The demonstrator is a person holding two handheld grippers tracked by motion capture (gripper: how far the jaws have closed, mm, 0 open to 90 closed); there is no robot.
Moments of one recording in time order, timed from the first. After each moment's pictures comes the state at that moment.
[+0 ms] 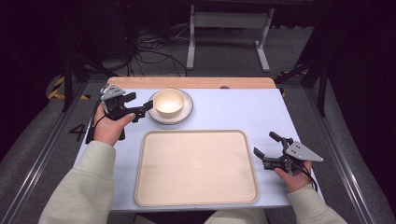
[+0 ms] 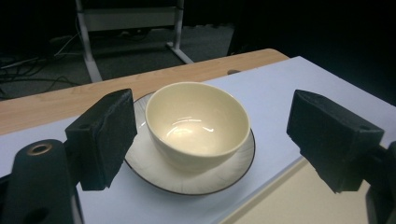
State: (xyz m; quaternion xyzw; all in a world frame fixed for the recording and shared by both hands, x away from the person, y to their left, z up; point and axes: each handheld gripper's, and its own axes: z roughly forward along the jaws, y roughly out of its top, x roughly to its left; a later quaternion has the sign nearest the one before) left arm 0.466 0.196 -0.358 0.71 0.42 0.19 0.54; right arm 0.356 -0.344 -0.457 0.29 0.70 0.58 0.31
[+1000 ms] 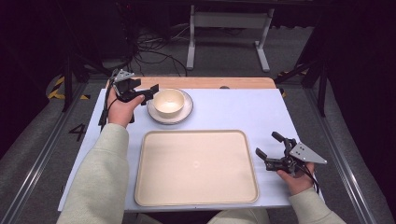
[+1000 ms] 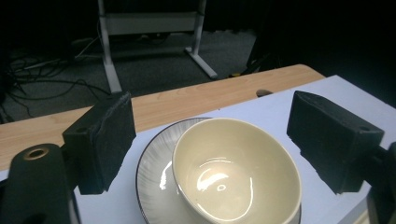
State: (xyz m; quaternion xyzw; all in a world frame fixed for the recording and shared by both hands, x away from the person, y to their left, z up) left arm 0.528 0.178 -0.359 0.70 0.45 0.21 0.51; right arm 0.354 -0.350 -0.458 0.29 0.68 0.60 0.31
